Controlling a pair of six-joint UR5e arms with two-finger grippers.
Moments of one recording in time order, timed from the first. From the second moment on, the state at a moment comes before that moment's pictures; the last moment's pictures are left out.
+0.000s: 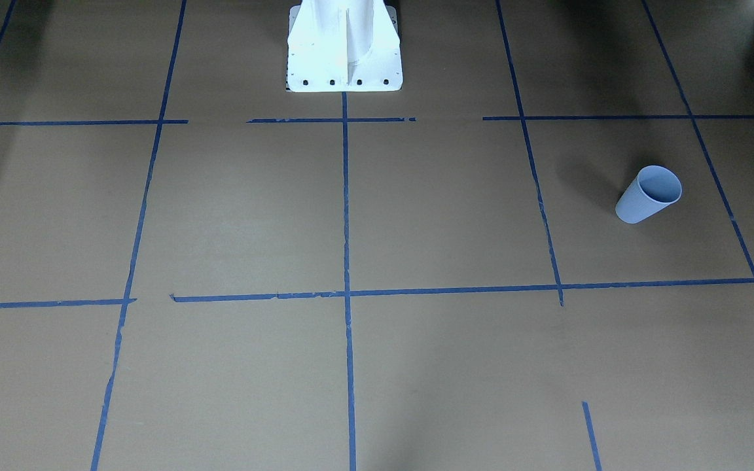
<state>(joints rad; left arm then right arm) -1.53 -1.45 -1.79 -1.52 -2.36 0.23 1.59 -1.73 1.71 -1.61 2.35 -0.19</state>
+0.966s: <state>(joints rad) -1.50 -1.50 -1.75 -1.65 -2.37 0.06 1.59 -1.73 1.72 -1.60 2.35 -0.20</state>
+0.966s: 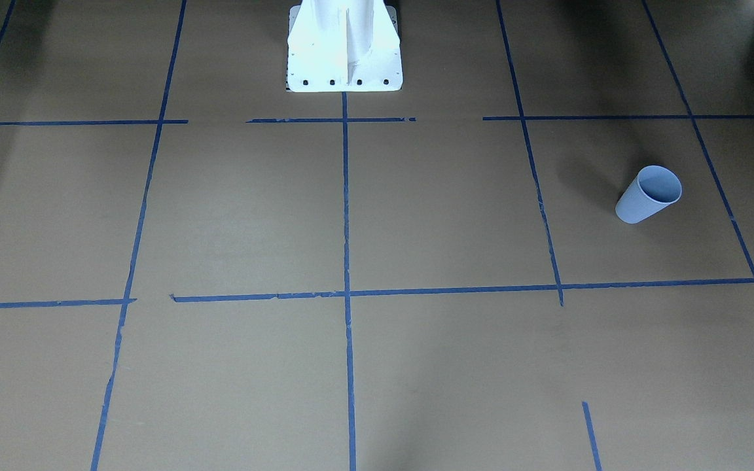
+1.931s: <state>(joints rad) -1.15 -1.50 -1.77 -1.96 -2.28 -0.66 1.59 -1.73 1.72 -1.60 2.35 -0.20</state>
